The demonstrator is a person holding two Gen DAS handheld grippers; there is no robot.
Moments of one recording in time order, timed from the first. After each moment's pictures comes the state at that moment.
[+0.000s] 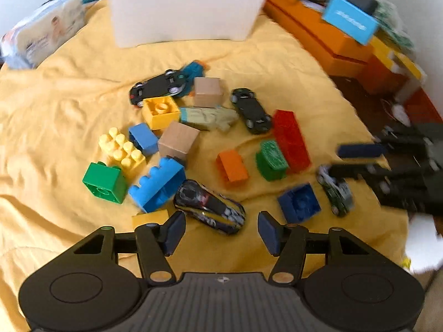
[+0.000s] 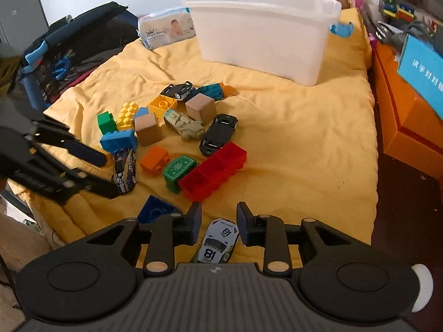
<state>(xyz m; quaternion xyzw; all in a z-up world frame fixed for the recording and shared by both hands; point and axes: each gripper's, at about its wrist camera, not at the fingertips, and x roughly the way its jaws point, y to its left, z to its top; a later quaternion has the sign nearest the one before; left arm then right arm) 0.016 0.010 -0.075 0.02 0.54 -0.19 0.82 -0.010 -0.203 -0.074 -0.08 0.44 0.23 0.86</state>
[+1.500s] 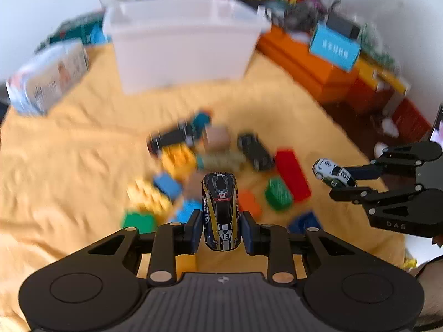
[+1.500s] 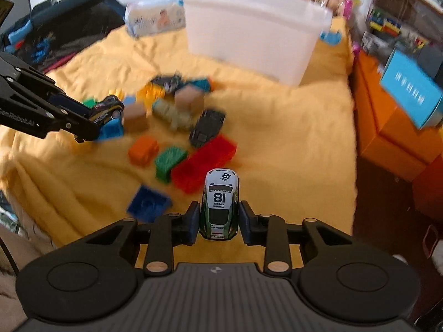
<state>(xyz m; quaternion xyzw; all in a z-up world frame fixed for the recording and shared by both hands) 0.020 0.039 -0.029 0.05 0.45 -0.23 0.86 -0.020 -0.182 -0.066 -0.13 0.43 0.17 0.88</state>
